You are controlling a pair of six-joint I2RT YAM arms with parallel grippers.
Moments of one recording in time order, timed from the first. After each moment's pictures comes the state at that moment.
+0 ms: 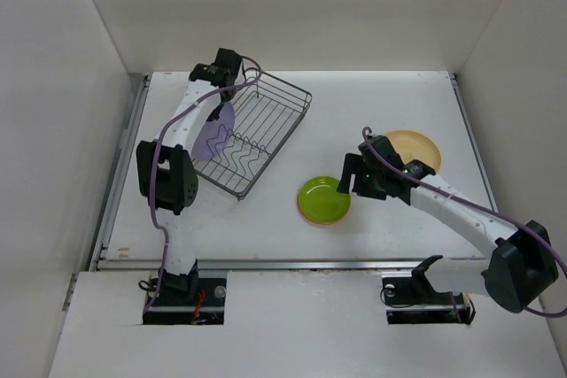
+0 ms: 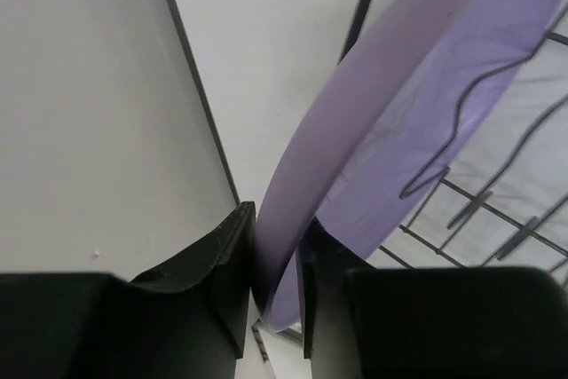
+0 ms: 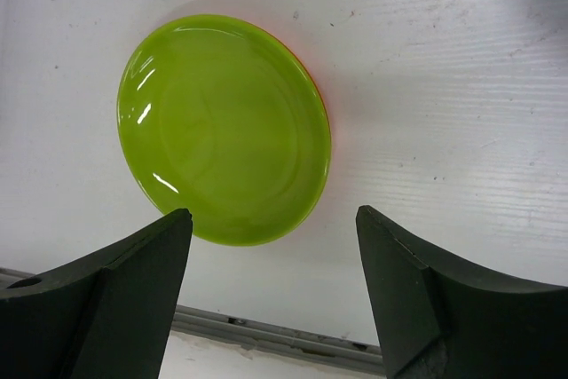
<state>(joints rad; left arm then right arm) -0.28 2.02 1.95 -1.10 -0.60 0.23 0.56 1.24 0.87 -0.59 0.08 0.67</state>
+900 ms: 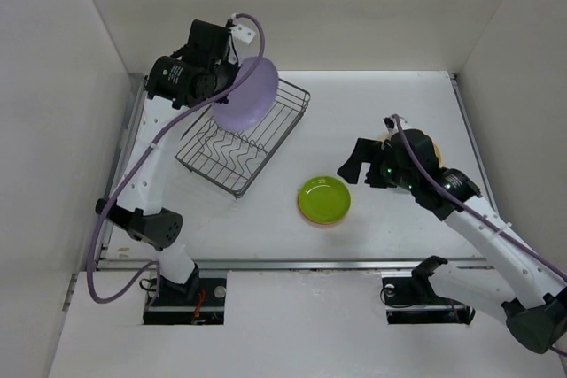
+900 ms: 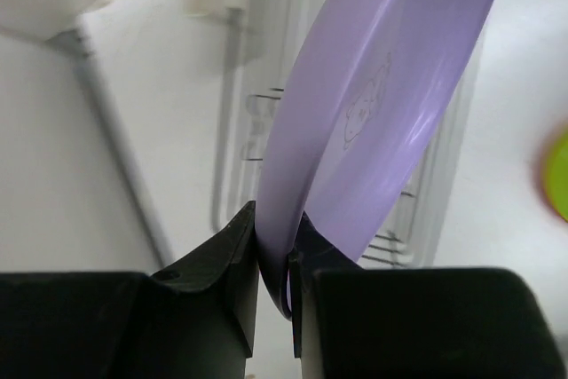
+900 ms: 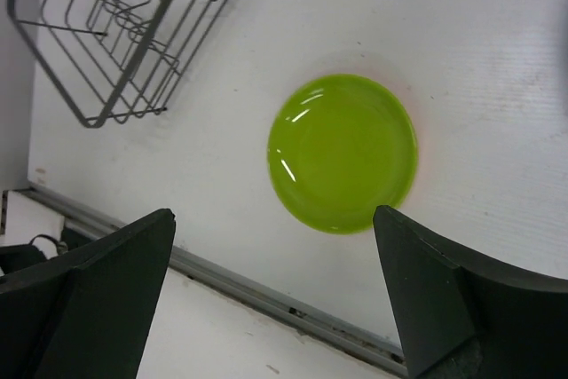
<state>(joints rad) -0.43 1.69 2.22 -1.25 -0.30 0.20 0.56 0.97 0.98 -0.63 0.00 0.62</state>
